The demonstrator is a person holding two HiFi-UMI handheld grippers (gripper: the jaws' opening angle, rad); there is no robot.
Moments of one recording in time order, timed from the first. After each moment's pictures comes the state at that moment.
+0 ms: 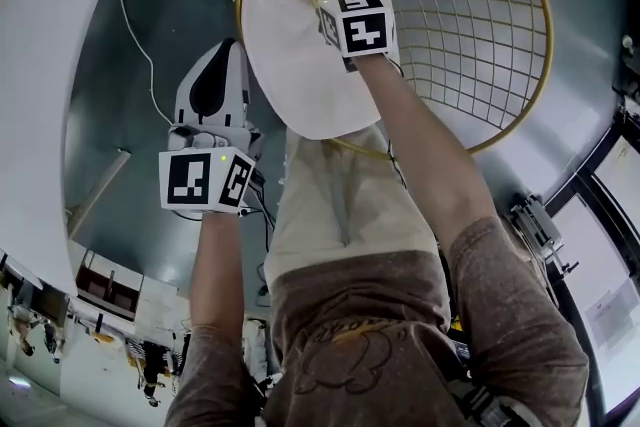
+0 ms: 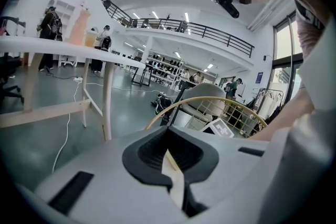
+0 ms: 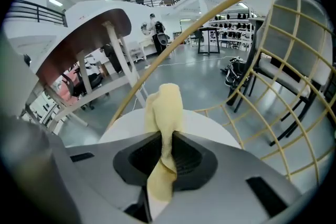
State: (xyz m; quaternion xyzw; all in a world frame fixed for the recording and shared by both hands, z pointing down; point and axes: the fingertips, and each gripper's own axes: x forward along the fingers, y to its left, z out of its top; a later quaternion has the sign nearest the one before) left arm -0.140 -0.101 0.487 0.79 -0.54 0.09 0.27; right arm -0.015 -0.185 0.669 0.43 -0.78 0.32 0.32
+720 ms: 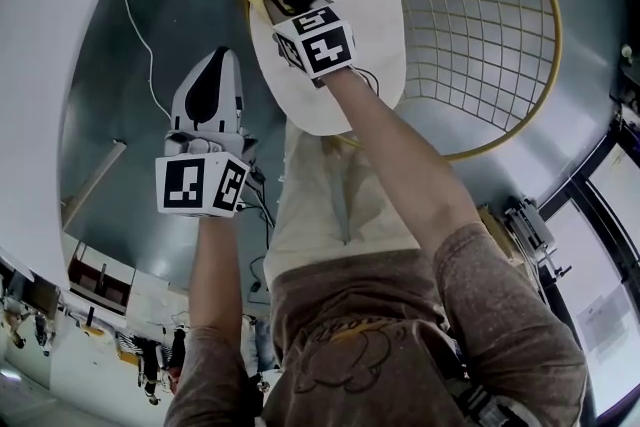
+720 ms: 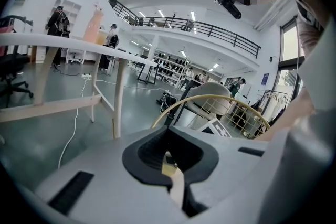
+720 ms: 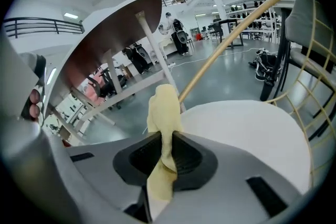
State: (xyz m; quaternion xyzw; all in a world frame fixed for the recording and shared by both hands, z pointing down) left arm -0.168 -0.078 0.497 0.77 -0.56 0.09 0.29; right arm -0.125 -0.135 0.662 0.31 -0.84 0.35 0.29
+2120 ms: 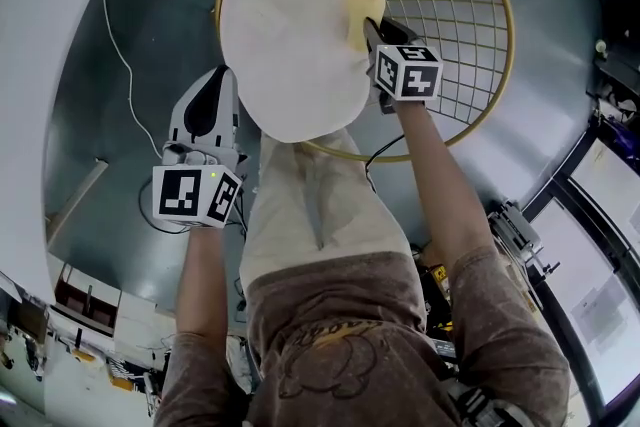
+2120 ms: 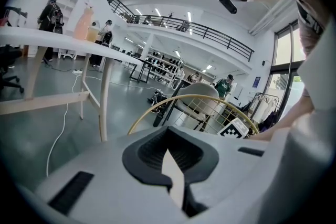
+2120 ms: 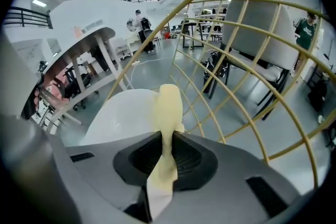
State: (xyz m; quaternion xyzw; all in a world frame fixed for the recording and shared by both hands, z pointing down) left arm -0.128 -0.061 0.482 0.79 -0.52 0.08 0.30; right arm 0.121 -0.119 0.644 0.47 -0.74 0.35 0.34
